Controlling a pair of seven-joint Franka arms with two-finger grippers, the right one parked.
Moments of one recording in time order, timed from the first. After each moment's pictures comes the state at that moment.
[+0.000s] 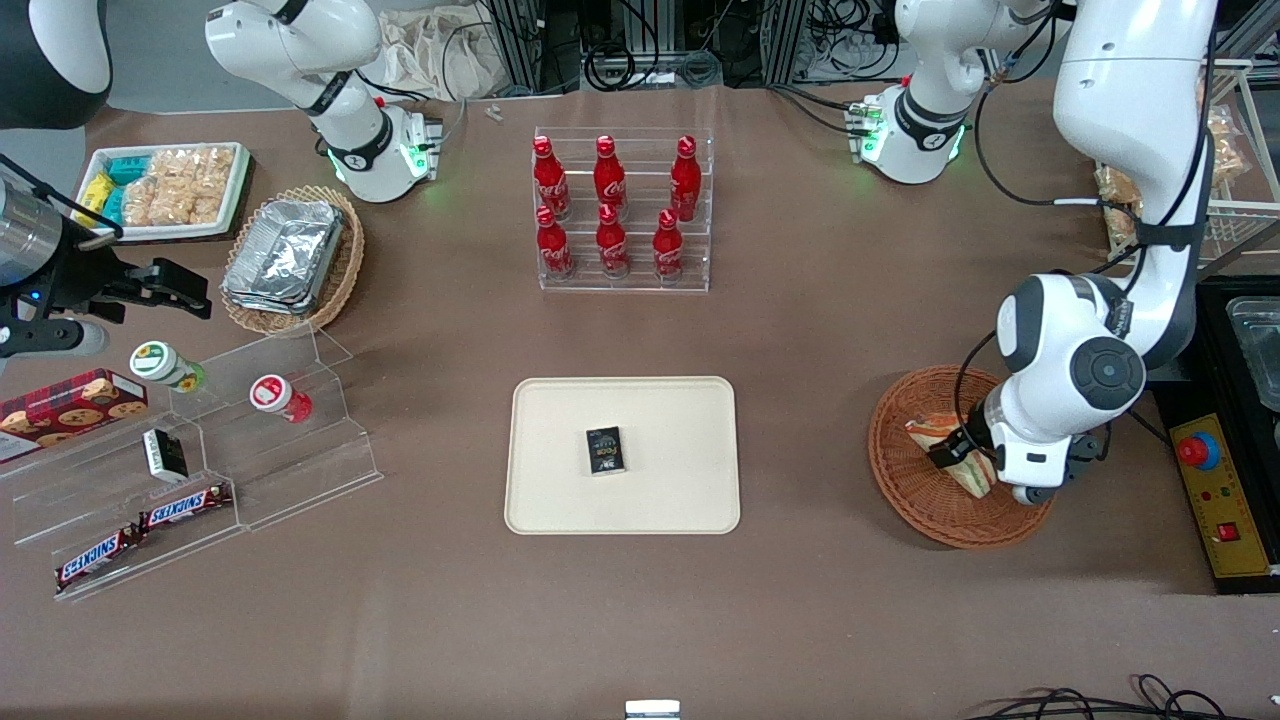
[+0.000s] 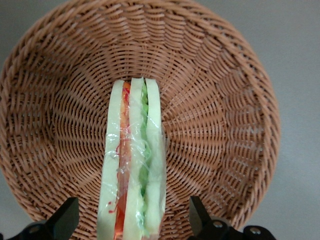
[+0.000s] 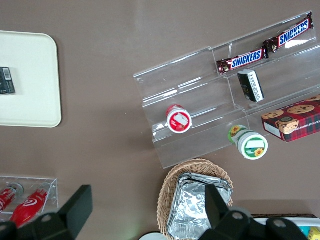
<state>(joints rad) -0.12 0.44 0.02 -1.89 0.02 2.28 -0.76</state>
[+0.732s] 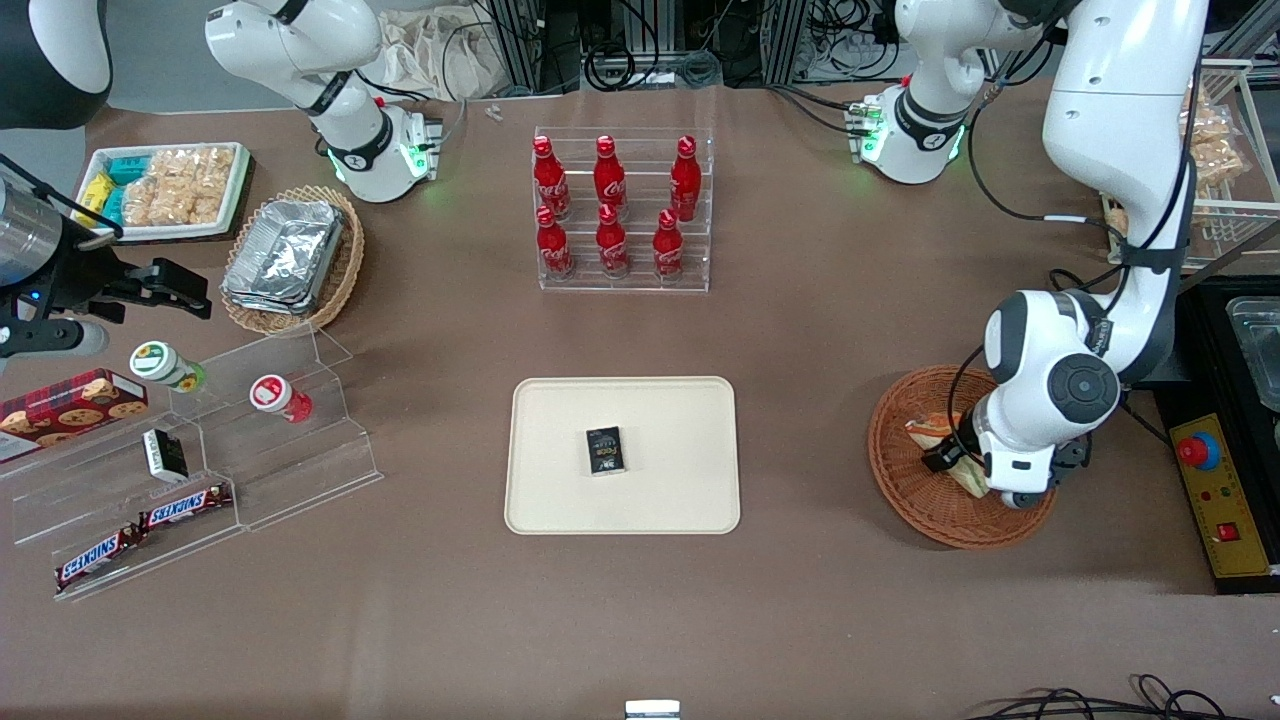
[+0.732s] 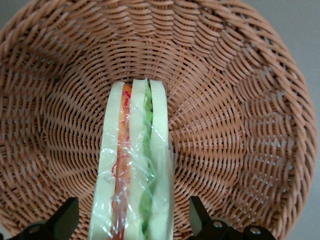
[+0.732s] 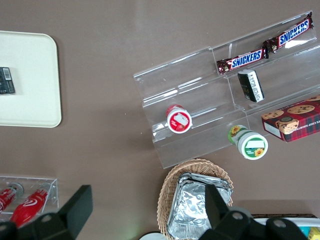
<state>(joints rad) -0.12 0.50 0.02 -1.90 0.05 2.33 -0.78</state>
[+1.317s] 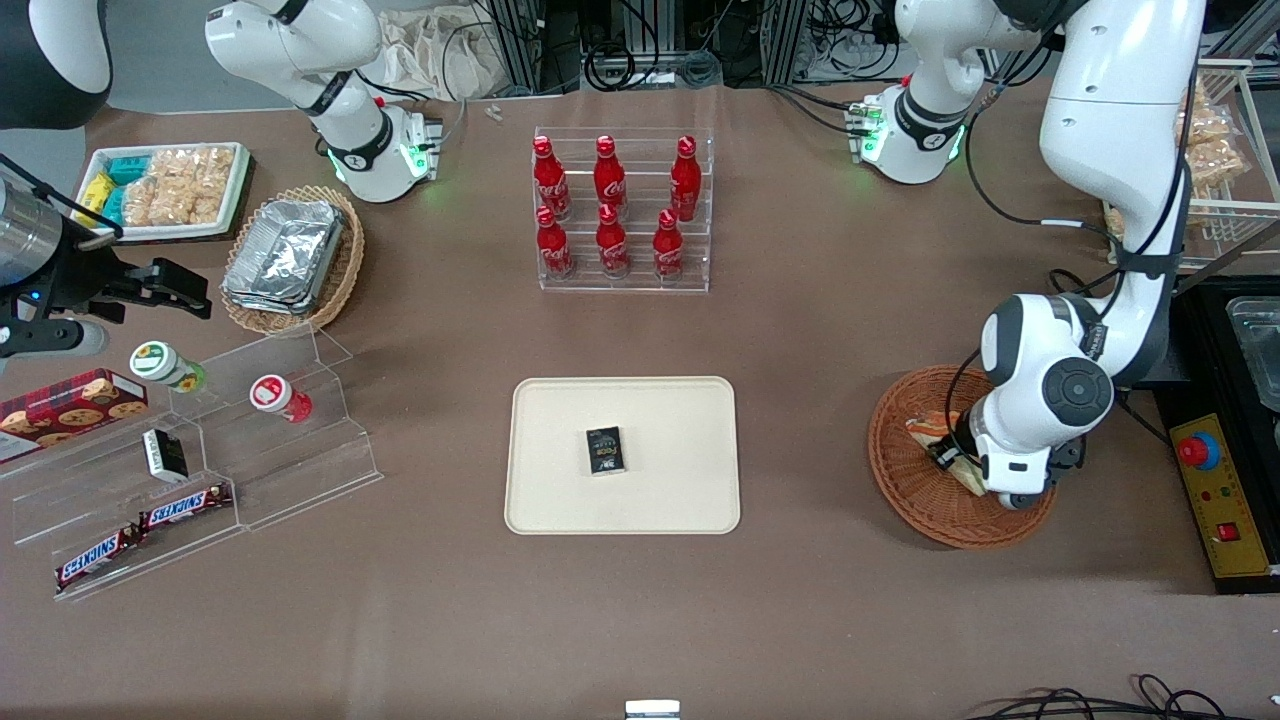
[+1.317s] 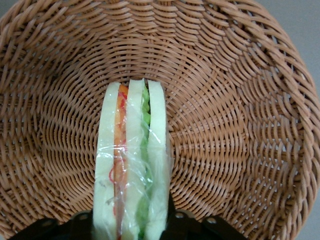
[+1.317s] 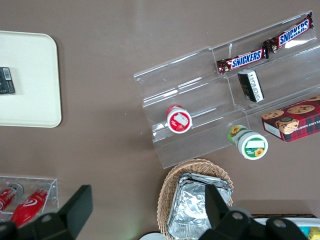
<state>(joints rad) -0.12 0.50 0.02 -1.90 0.05 2.34 -0.80</state>
